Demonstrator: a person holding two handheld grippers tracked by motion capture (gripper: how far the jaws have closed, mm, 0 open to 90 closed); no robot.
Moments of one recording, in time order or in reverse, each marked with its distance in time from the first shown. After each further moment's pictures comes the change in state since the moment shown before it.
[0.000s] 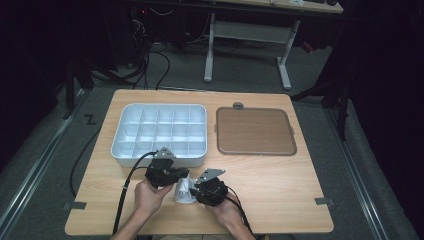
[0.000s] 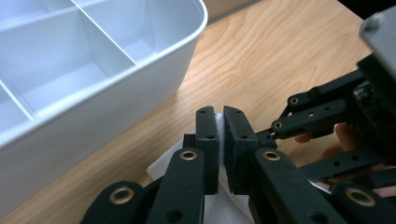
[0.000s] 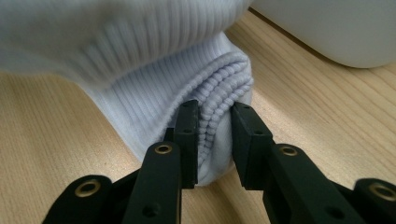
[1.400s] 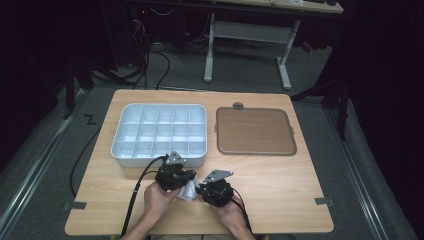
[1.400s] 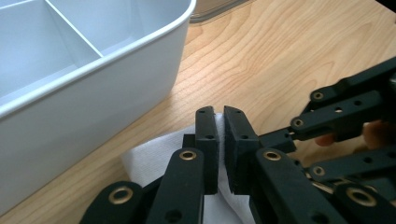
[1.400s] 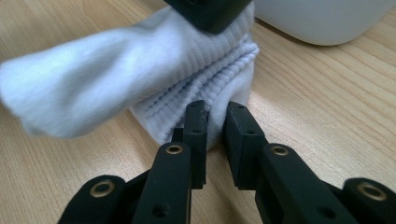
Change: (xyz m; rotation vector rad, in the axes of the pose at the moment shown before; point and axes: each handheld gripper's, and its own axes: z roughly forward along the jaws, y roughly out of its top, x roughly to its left) left arm -0.004 -0.020 0.026 -0.025 0.027 0.054; right arm -0.008 -0.014 -0.005 -0.040 -0.030 0.061
